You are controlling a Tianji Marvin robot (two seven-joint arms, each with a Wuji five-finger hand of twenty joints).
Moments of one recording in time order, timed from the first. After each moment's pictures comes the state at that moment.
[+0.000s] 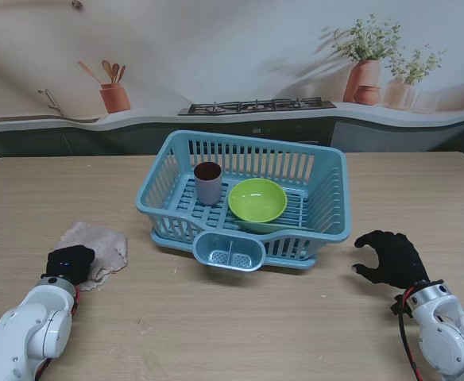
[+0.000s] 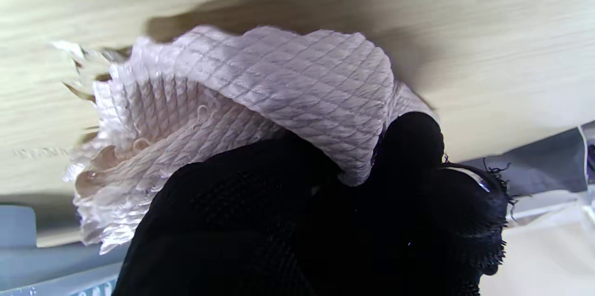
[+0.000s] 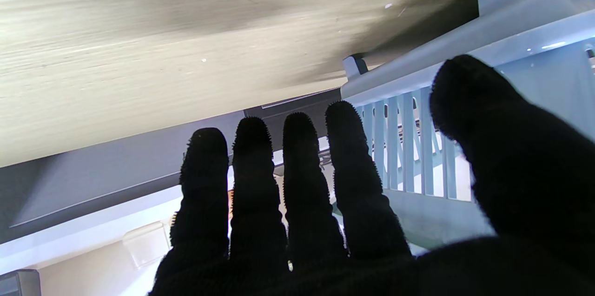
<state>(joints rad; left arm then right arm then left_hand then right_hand) 1.78 -1.03 -1.42 -1.54 1.24 0.19 0.00 -1.86 -1.09 1.63 -1.50 -0.89 -0.37 -0.24 1.16 -0.66 0.93 -0.20 1.02 0.25 0.87 0.55 1.05 0.50 0.63 0.61 0.99 0.59 1.06 0.92 0.77 0.67 1.54 0.79 0.41 -0.69 0.97 -0.16 0.60 0.12 0.72 0.29 0.56 0.16 0.68 0.37 0.45 0.16 0.63 0.40 0.20 0.15 1.13 0.49</state>
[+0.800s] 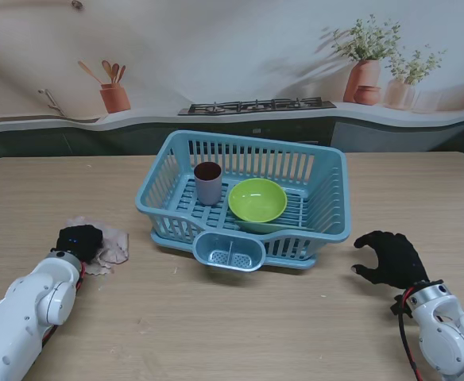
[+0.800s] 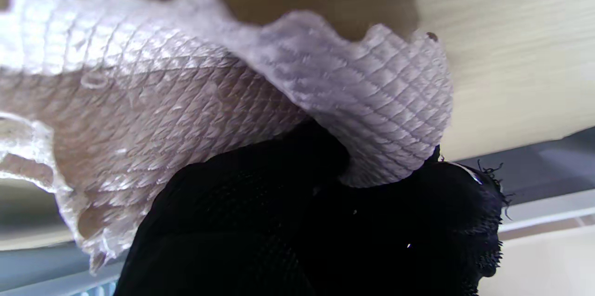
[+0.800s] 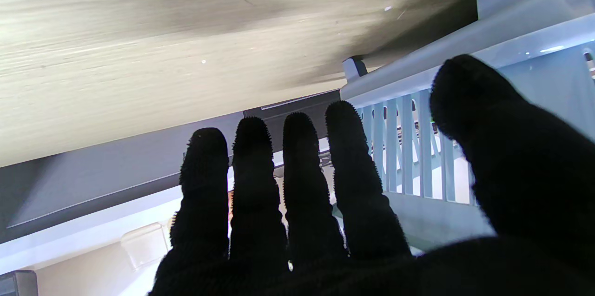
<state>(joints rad) 1.54 -1.02 -1.31 -1.32 1.20 0.08 0.03 -1.86 -1.09 1.63 -1.50 -0.89 -0.37 -0.23 1.16 -0.65 0.92 -0.20 1.03 0.23 0.90 0.60 1.01 0.50 0.63 0.61 0.93 0.59 1.05 0.91 0.69 0.67 1.53 0.79 0.41 -0.69 0.97 -0.16 0.60 0.12 0.72 0.29 0.56 0.16 0.68 0.37 0.45 0.16 0.63 0.40 0.20 0.15 1.13 0.49</state>
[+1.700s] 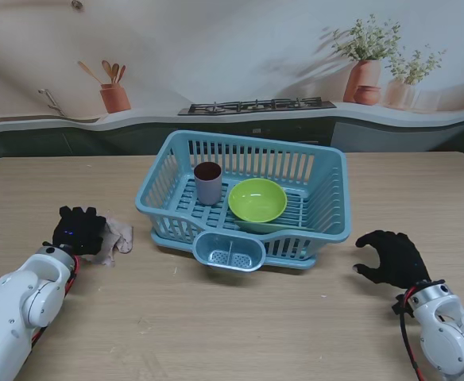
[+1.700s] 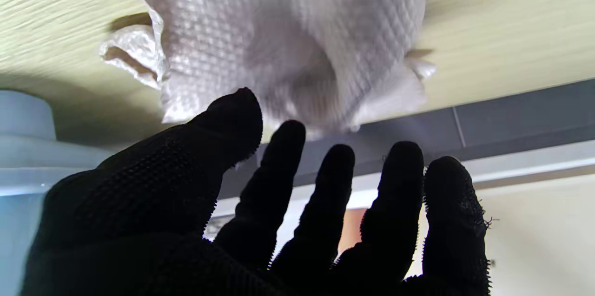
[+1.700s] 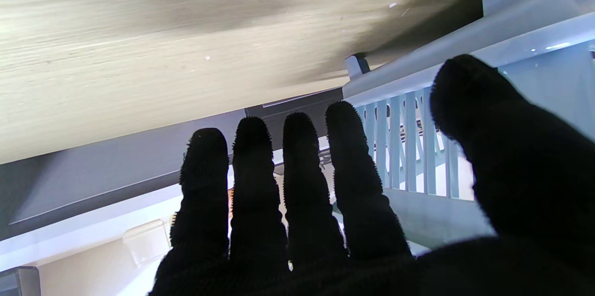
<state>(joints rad) 1.61 -1.03 -1.44 -1.42 1.23 -0.10 0.13 -1.85 -1.09 1.64 -1.49 -0.90 -0.38 -0.24 0.76 -0.67 0.96 -0.15 0.85 0.31 0.25 0.36 0.57 0.44 0.55 0.43 0.45 0.60 0.68 0.68 0.15 0.65 1.12 0.70 0.41 -0.69 0.97 -0.16 0.60 0.12 0.71 0.29 0.56 0.16 0.68 0.37 0.45 0.16 0.63 0.40 0.19 0.15 1.13 0.49</state>
